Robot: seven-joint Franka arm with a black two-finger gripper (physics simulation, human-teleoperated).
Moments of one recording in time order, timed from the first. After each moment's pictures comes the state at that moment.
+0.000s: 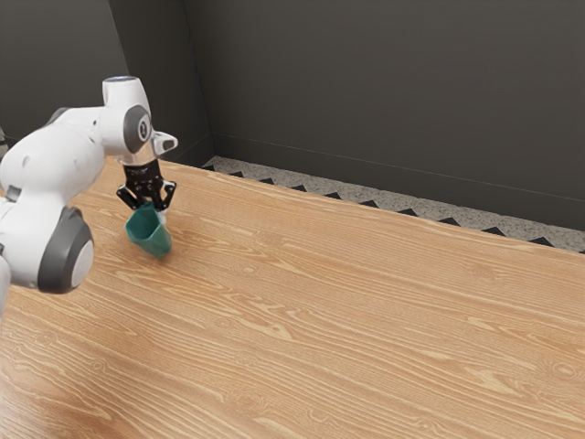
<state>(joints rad) 0.05 0.90 0.51 -1.06 -0.37 1.80 -0.04</state>
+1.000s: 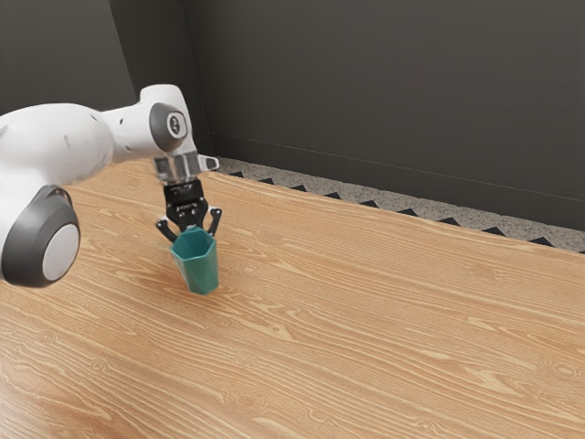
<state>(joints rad) -0.19 0.61 0.48 -1.44 -0.46 1.55 -0.38</state>
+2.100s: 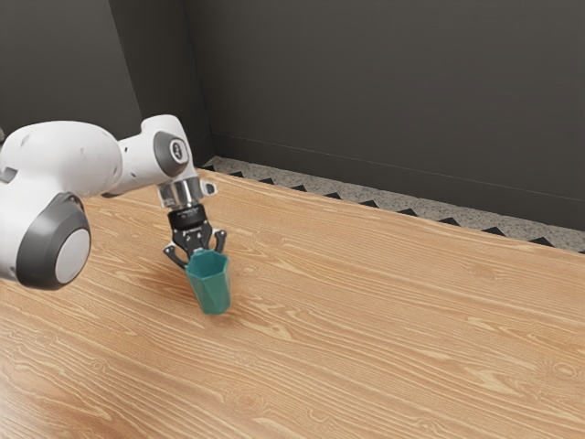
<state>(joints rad) -0.14 0.68 0.44 -1.47 -0.56 1.60 -0.52</state>
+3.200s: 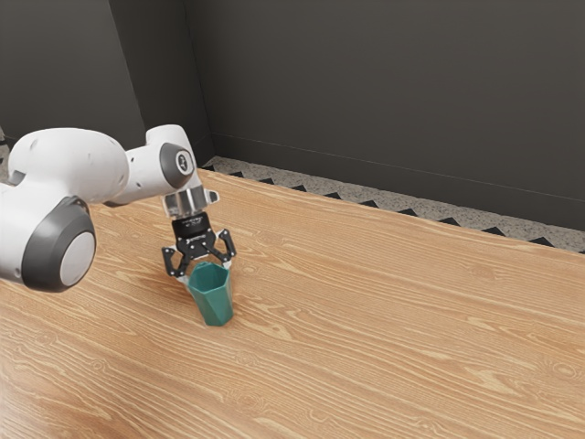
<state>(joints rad) -0.14 0.71 0.42 -1.49 -0.55 1.68 -0.54</state>
